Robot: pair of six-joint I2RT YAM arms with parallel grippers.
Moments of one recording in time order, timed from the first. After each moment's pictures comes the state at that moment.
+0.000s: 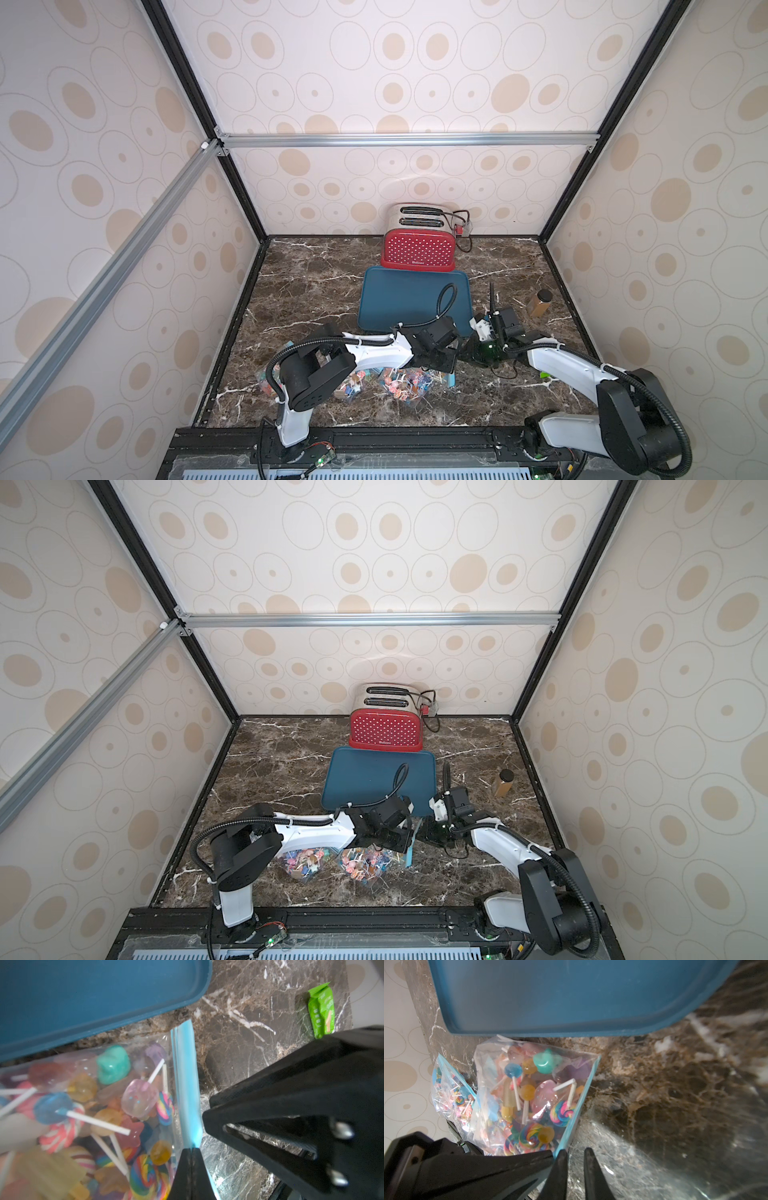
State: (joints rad) left arm -1.07 1.89 1.17 -0.22 0.13 -0.71; right arm 0.30 1.29 0.54 -0.39 -0.50 0.54
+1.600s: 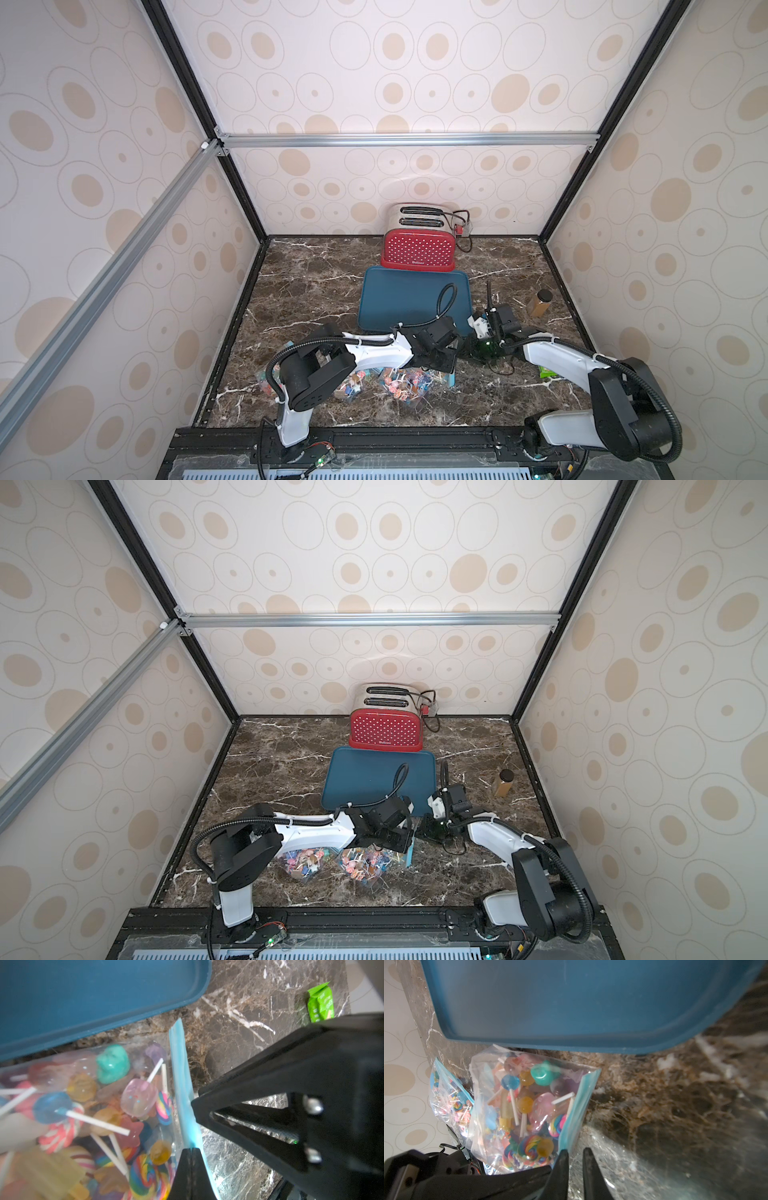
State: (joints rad) left arm -1.07 1.89 1.17 -0.22 0.13 -0.71; right arm 0.30 1.35 0.58 -0.38 -0.50 0.54
